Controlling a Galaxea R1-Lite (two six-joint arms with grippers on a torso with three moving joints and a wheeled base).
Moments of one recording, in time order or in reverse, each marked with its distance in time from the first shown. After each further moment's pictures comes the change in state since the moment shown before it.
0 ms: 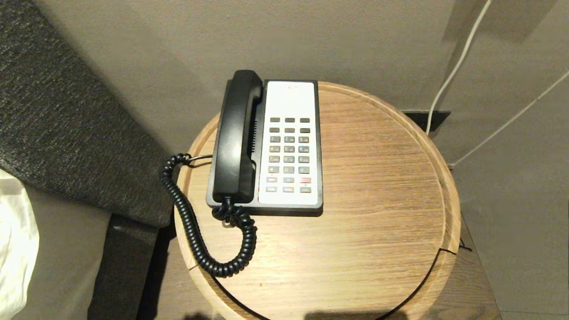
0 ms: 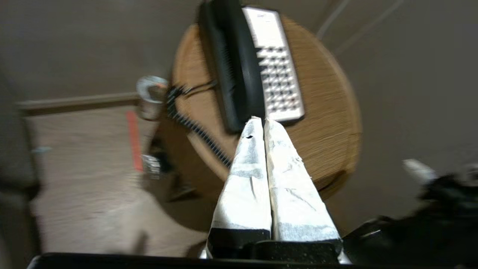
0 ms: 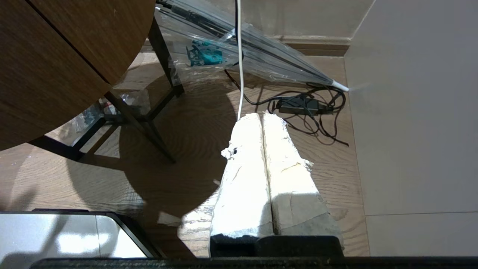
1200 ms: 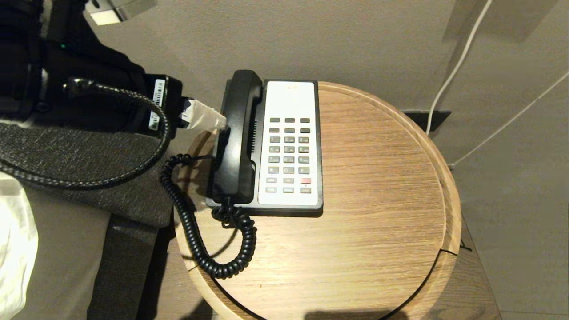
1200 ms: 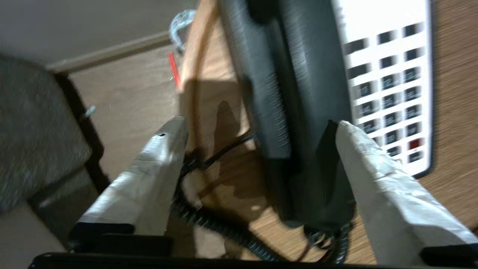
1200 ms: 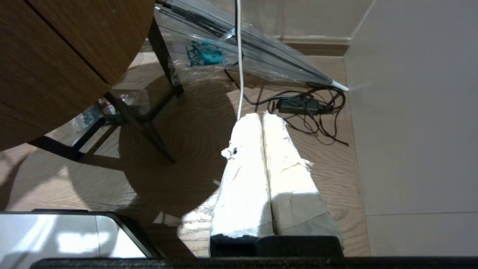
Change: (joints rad) left arm -0.668 0.800 -0.504 0.175 0.758 0.097; right arm 0.000 0.000 0.000 0.000 0.000 0.000
